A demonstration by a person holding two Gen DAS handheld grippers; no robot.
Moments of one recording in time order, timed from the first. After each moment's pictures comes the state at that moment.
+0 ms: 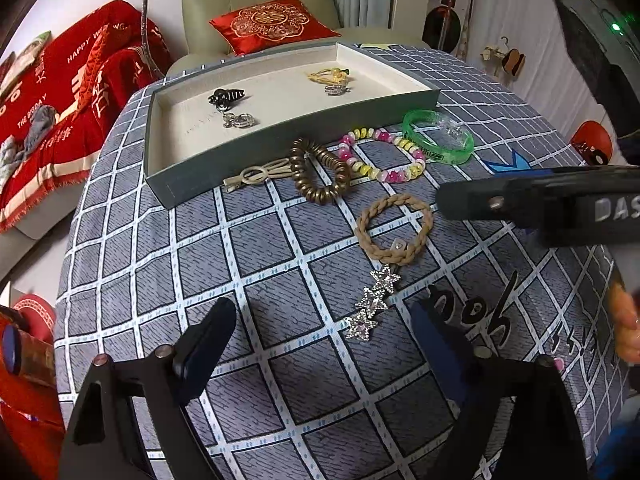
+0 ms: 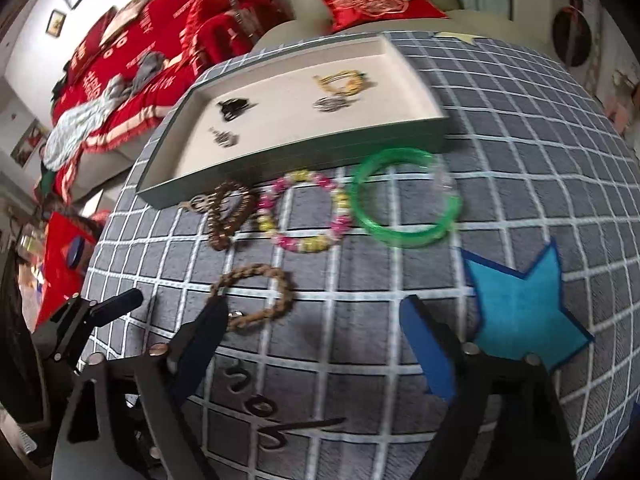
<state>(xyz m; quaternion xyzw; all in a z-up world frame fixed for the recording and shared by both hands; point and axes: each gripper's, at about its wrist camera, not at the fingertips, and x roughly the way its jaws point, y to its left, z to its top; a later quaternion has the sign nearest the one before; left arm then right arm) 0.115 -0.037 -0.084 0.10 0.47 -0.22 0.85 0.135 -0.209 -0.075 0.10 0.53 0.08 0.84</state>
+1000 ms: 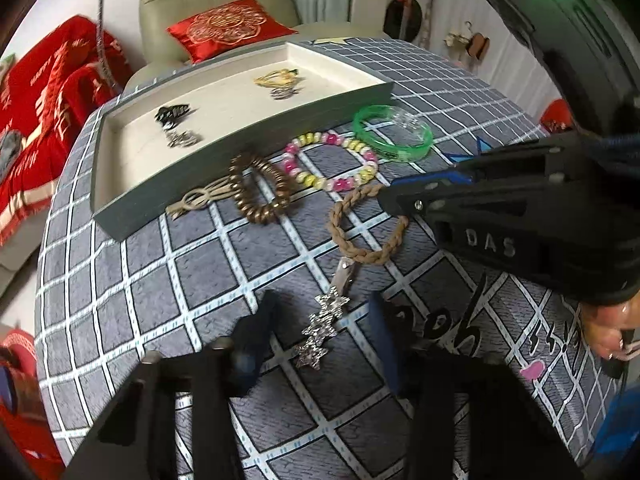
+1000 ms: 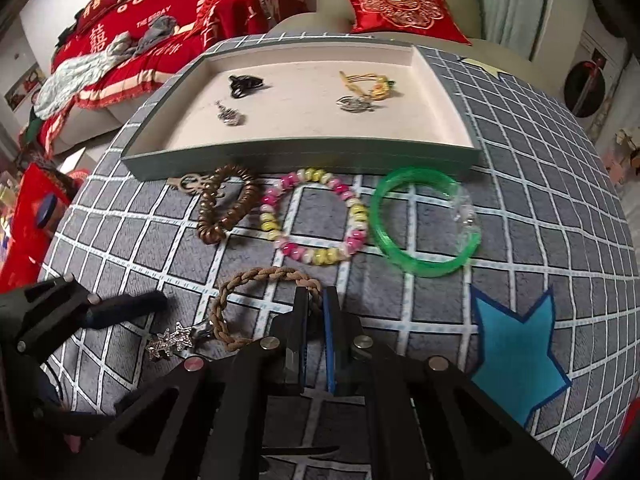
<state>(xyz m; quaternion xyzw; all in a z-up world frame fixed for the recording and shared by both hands) 0.121 -0.065 -0.083 0.13 0.47 -0.28 0.83 0.144 -0.187 -0.081 0.01 0.53 0.07 0.85</state>
